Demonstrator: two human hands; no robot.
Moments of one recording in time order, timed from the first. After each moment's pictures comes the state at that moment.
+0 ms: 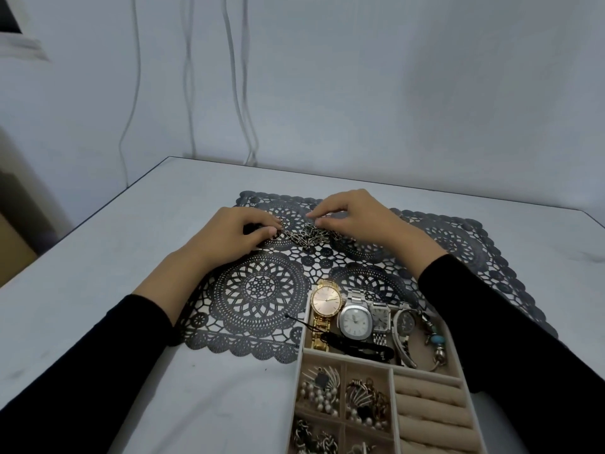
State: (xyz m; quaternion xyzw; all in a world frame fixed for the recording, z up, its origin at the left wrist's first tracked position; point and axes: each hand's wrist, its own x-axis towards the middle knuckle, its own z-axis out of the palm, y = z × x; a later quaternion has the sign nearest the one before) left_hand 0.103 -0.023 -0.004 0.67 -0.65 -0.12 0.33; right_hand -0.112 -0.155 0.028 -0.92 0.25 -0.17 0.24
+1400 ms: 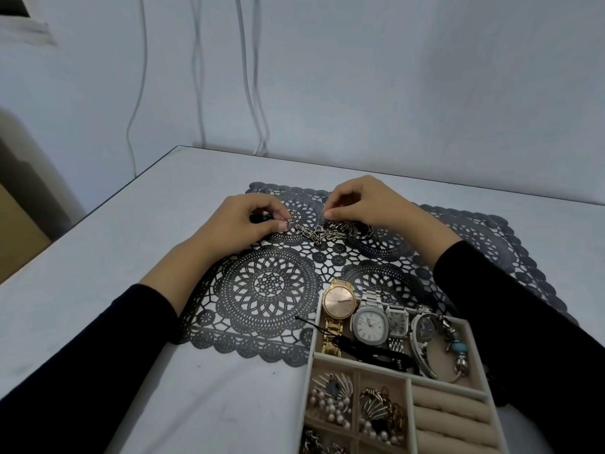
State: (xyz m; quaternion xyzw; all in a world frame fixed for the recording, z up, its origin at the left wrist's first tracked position) left_hand 0.107 -0.027 -0.005 0.65 -0.63 -0.16 0.40; right_hand -0.101 -0.168 0.029 -0.89 0.27 -0.17 0.33
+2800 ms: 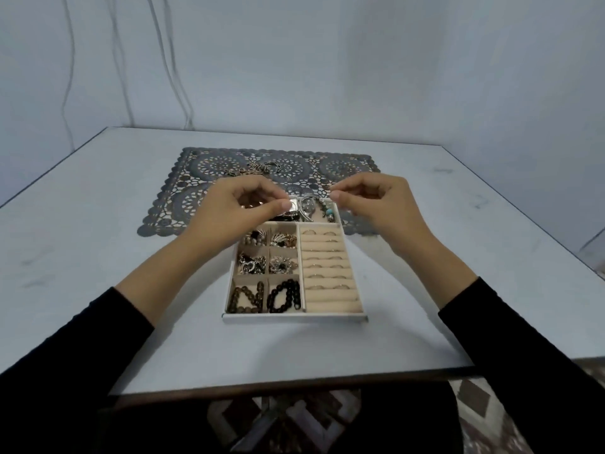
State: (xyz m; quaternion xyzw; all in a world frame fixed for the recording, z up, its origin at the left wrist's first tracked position) left_hand -0.065 0.117 0.028 0.50 -0.65 -0.25 0.51; right_hand -0.291 0.058 0.042 -0.71 0.39 -0.44 0.39
